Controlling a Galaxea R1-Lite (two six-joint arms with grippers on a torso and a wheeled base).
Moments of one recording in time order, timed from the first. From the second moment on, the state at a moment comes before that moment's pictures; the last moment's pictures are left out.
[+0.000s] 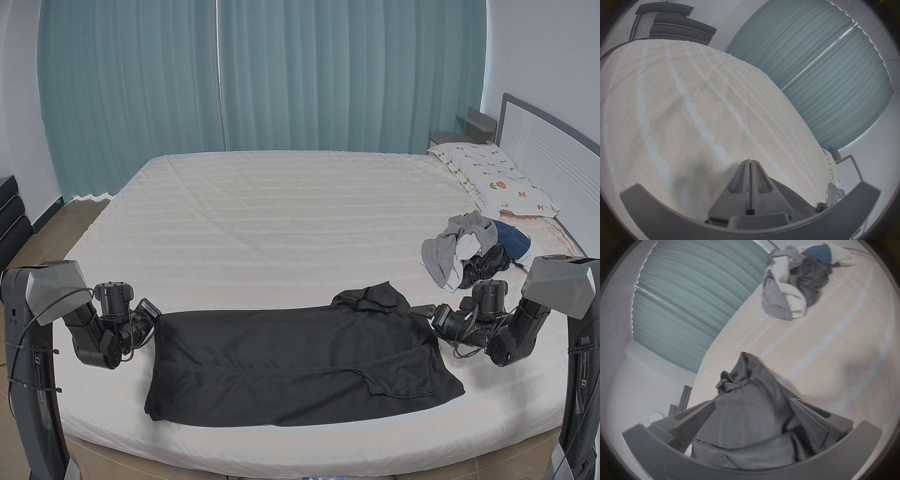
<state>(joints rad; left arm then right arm) 0.09 2.43 -0.87 -1.05 -0.03 -0.85 0.12 2.41 -0.89 -1.02 0.33 0.75</state>
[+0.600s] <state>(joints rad) 0.08 2.43 -0.86 -1.06 -0.03 -0.85 0.27 2.50 -1.30 -0.64 0.27 0.75</state>
